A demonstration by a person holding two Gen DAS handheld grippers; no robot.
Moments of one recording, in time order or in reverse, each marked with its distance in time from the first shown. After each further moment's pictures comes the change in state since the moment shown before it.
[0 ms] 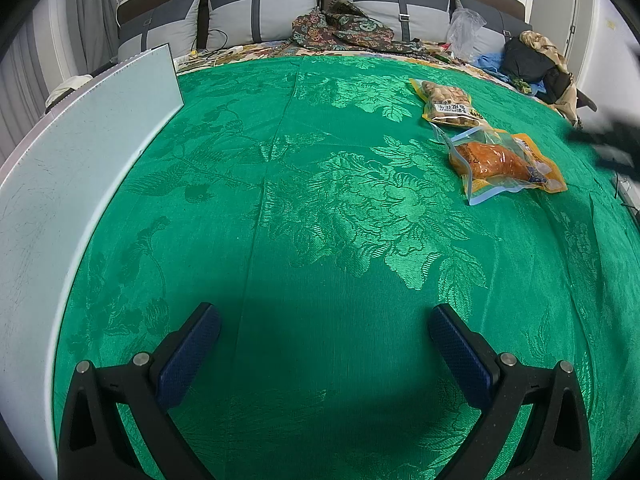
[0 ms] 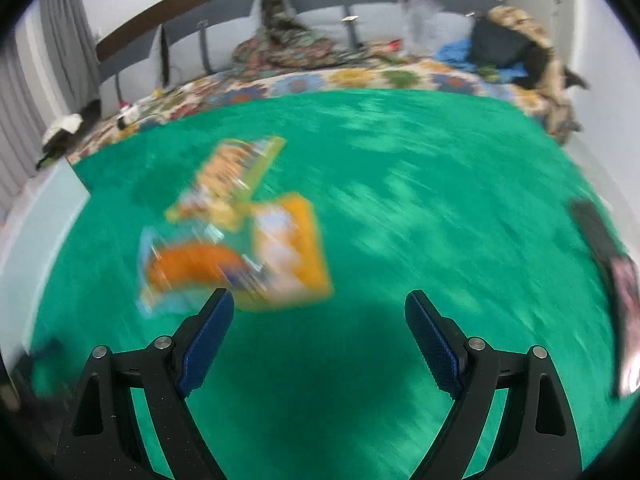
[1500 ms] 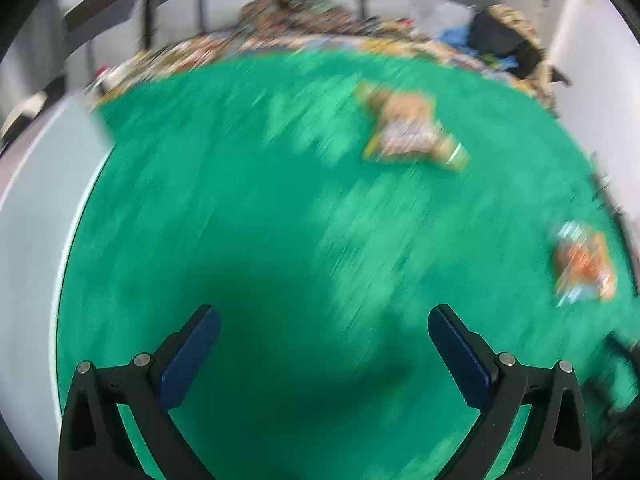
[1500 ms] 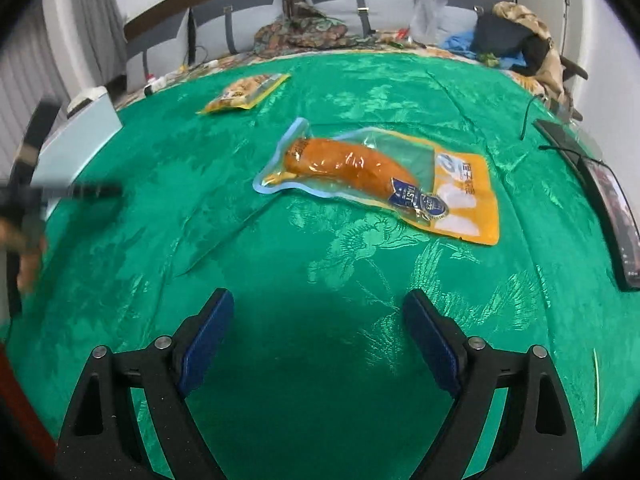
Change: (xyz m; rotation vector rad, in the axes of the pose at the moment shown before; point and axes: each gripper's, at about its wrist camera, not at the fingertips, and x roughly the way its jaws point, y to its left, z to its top) left arm 0.024 -0.044 0.095 0.120 0.089 -0.148; right arm -0.058 -0.038 -0.154 -0.060 -0.008 0.026
